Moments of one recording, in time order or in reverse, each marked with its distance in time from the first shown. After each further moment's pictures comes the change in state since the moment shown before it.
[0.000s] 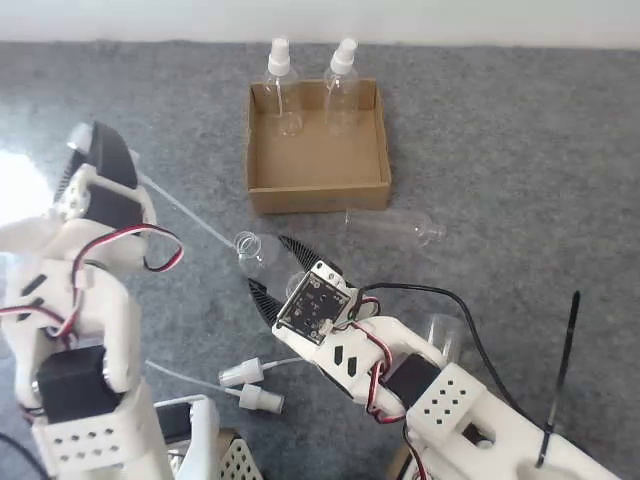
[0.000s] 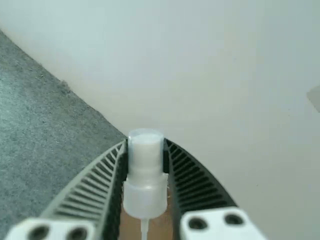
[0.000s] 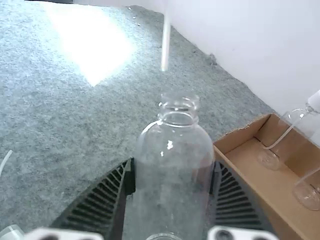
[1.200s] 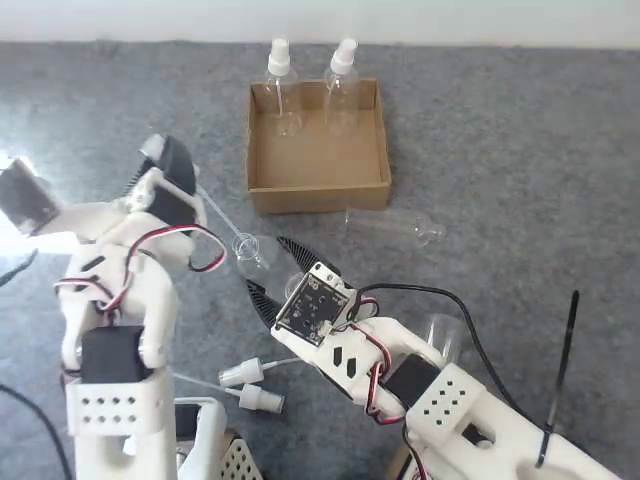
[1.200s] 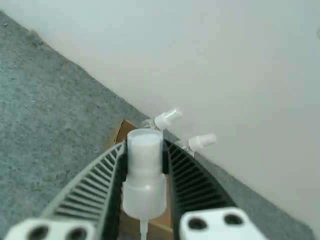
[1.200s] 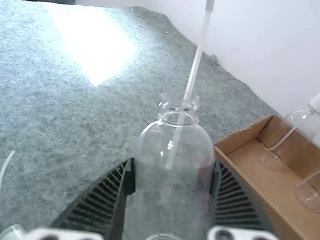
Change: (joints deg) left arm 9.5 0.0 13.9 -7.9 -0.9; right arm -0.4 0.0 0.0 0.0 0.0
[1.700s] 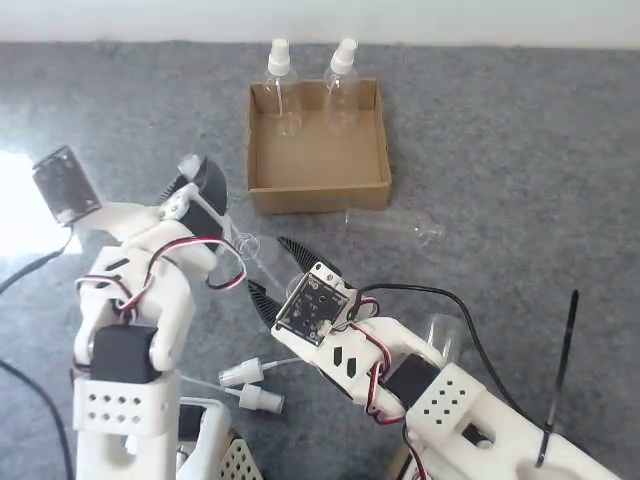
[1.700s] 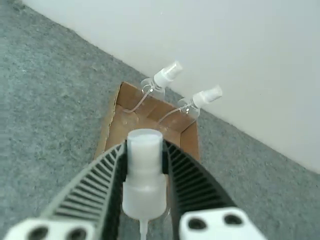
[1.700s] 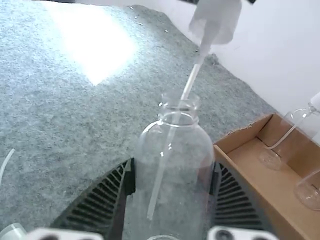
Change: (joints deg) left arm 5.8 0.0 1.1 6.5 -4.1; right arm 0.1 0.0 0.0 0.0 0.0
